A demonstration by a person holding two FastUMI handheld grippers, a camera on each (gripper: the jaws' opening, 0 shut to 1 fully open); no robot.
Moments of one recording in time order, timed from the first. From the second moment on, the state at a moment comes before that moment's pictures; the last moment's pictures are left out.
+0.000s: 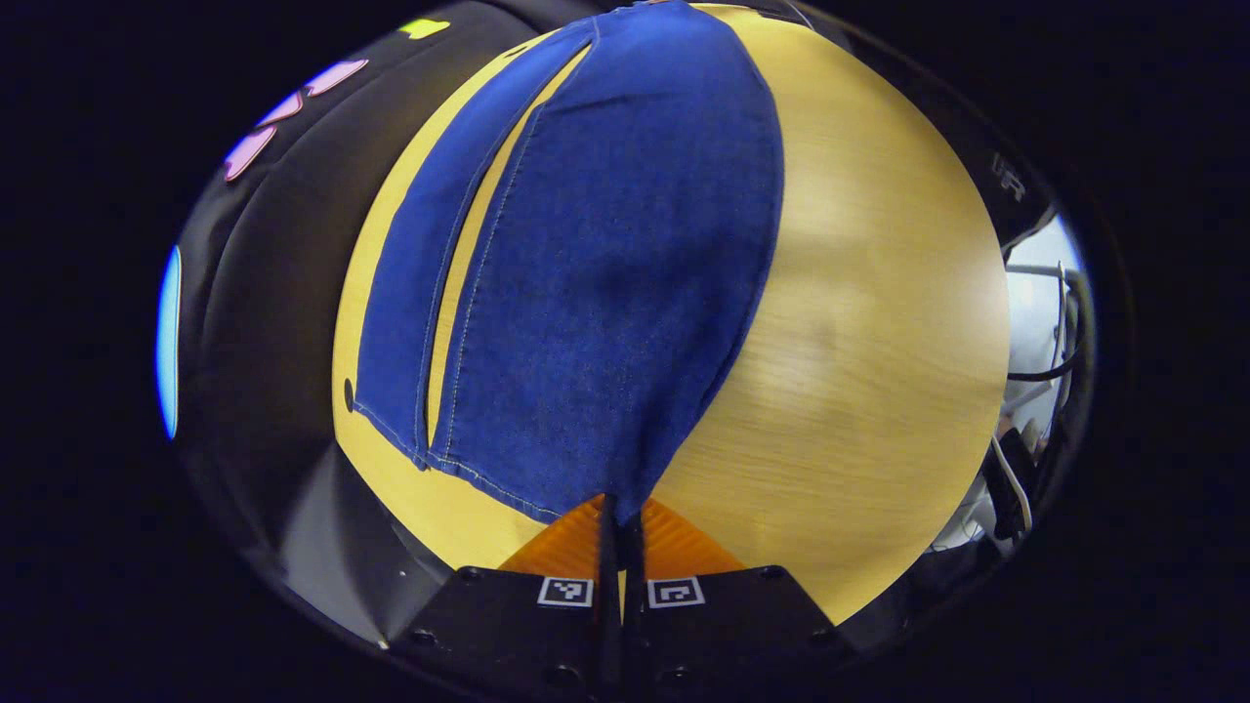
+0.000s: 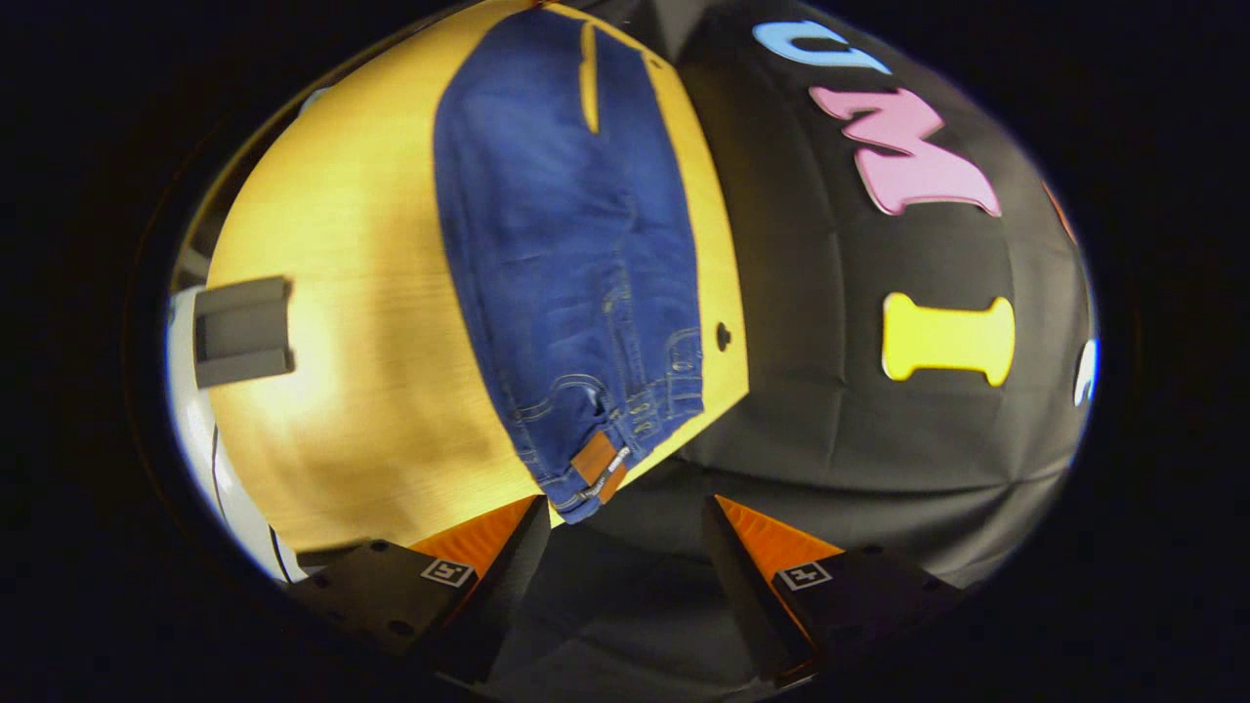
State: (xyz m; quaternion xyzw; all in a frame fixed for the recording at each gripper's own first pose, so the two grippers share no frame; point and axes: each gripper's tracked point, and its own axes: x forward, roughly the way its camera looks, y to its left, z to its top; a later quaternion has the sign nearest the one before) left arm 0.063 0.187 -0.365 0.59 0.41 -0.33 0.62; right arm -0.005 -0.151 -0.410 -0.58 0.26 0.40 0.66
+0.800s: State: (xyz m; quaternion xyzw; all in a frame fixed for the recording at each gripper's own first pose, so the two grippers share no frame) left arm 0.066 0.182 -0.366 0.55 0.43 -0.29 0.65; right arm 0.008 -0.143 -0.506 -0.62 0.30 0.46 0.56
